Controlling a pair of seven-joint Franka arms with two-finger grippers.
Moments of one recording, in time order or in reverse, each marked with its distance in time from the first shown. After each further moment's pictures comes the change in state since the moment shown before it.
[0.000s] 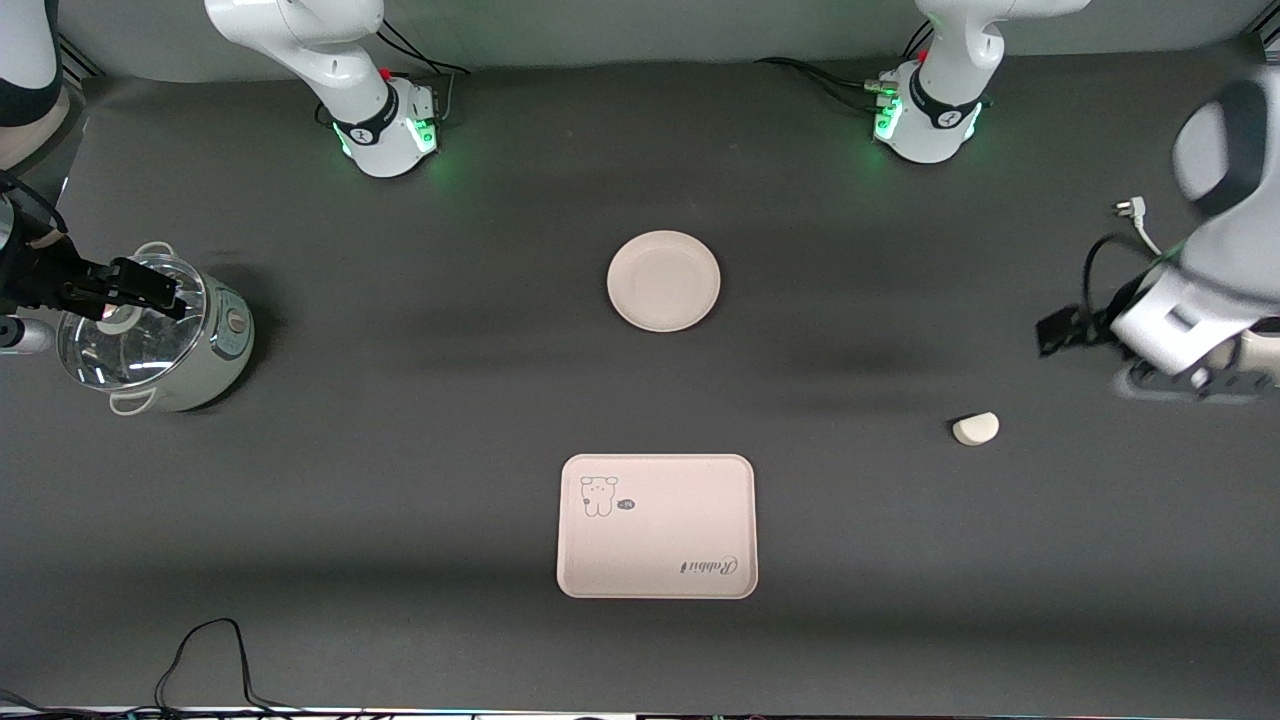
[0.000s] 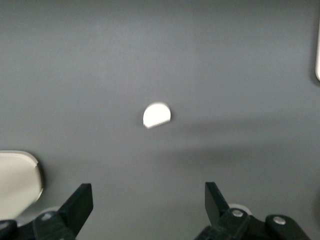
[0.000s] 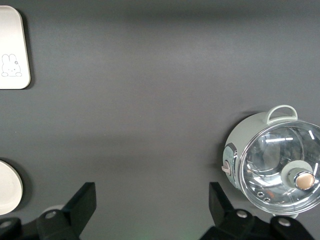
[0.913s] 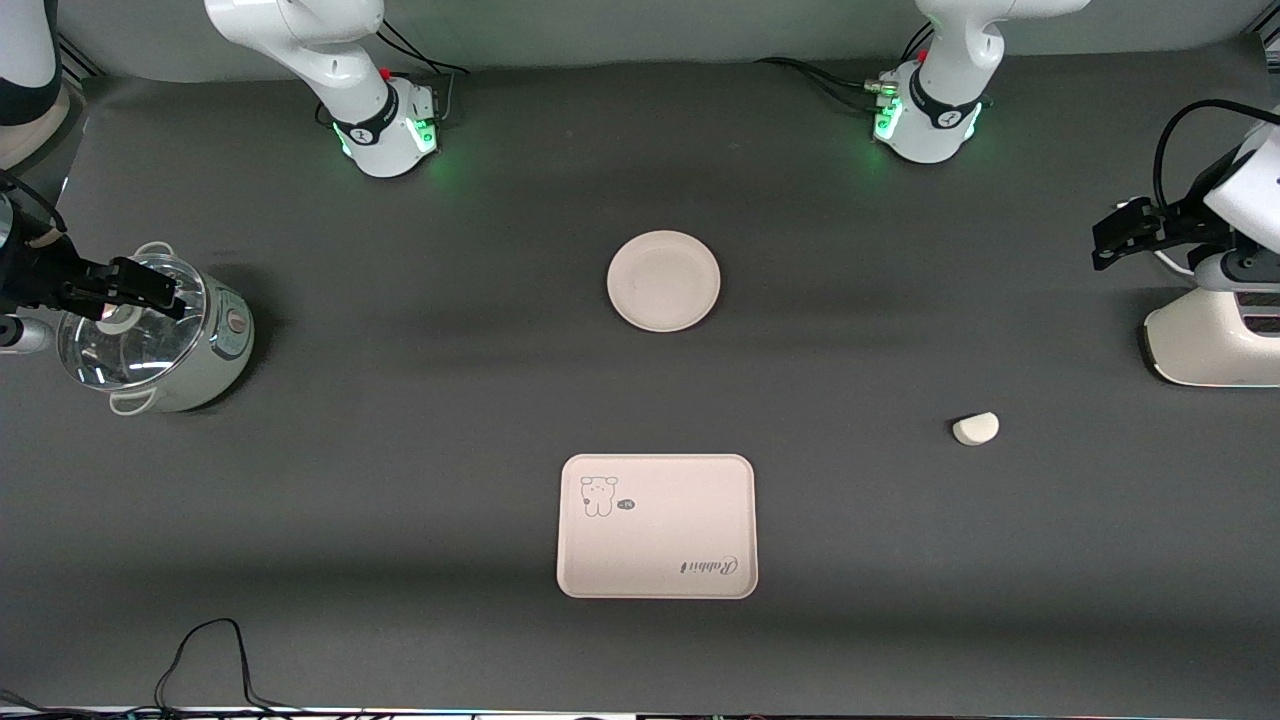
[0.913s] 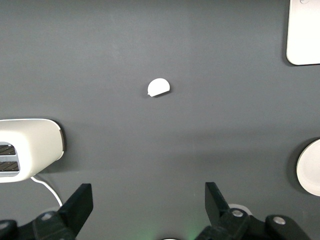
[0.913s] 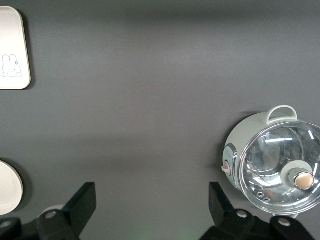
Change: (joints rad) left arm 0.001 -0.201 -0.003 0.157 -0.002 -0.378 0.000; right arm 0.000 -0.001 0.000 0.001 0.000 0.000 0.000
